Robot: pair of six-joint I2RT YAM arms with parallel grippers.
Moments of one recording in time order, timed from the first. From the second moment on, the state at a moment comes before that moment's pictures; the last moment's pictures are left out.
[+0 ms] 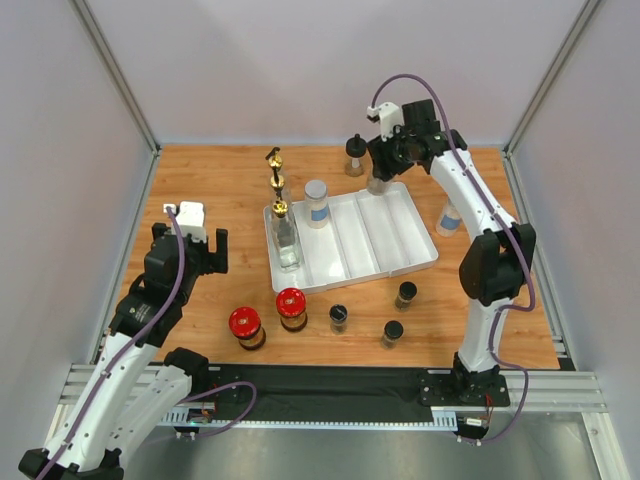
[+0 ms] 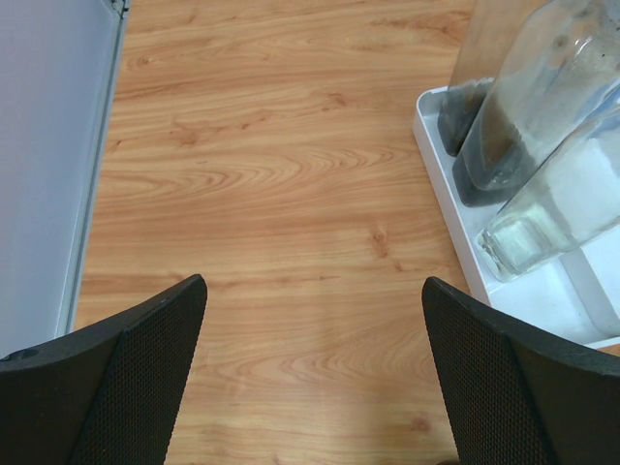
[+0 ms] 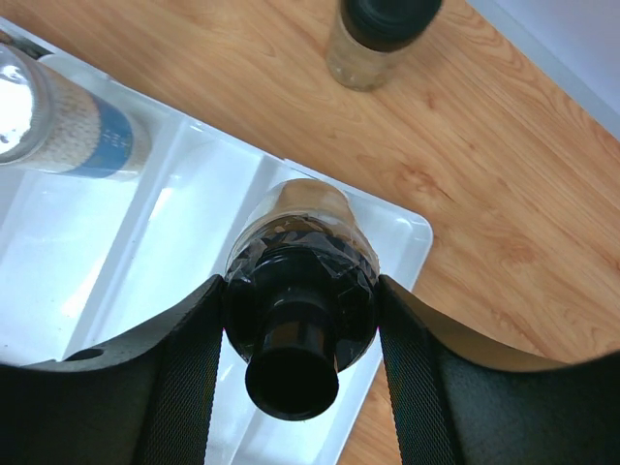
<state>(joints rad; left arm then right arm) -0.36 0.62 0.78 -0.53 -0.34 -0.02 0.26 1.96 1.96 -0.76 -0.22 -0.32</state>
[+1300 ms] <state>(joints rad) -0.36 0.62 0.78 -0.53 -0.34 -0.02 0.44 2.21 2.05 -0.81 -0.23 -0.32</state>
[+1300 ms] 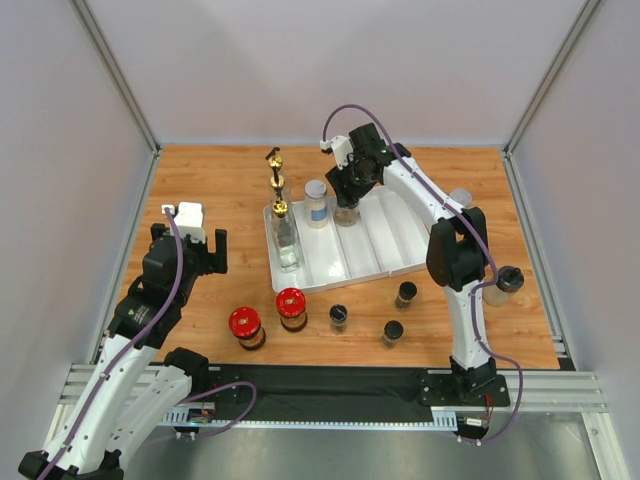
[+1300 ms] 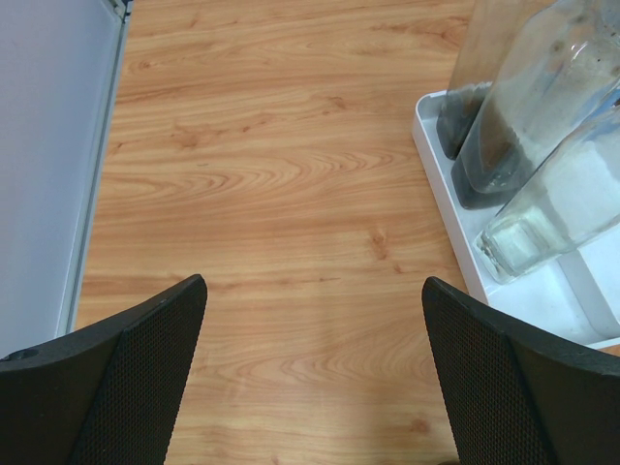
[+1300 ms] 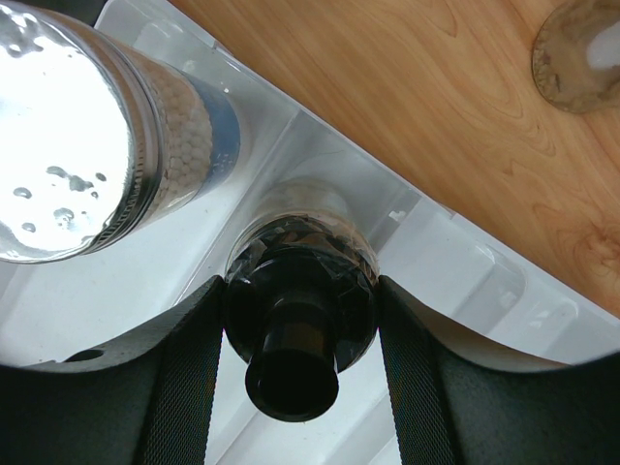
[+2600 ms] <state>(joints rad) -0.36 0.61 0.78 -0.53 -0.34 -0.02 0.36 1.87 1.83 -0.81 -0.21 -0.35</state>
